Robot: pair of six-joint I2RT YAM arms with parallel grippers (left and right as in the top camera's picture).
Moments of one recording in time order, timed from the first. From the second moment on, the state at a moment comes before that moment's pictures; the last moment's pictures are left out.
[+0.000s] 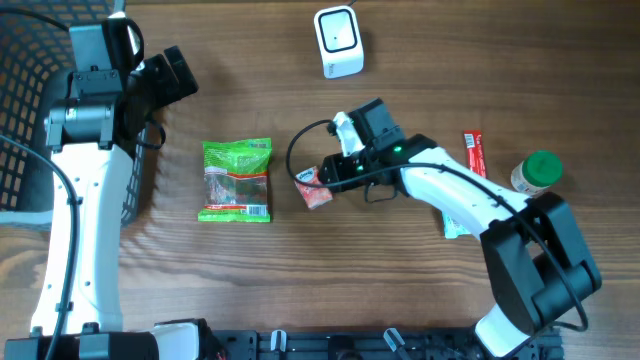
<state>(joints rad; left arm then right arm) 0.05 1.47 1.48 -0.81 -0.07 -0.32 0.55 1.80 1.08 -0.37 -0.38 0.25</state>
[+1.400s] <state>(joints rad) 0.05 1.47 1.48 -0.81 -0.07 -0.32 0.10 1.71 1.02 -0.24 -1.30 0.38</state>
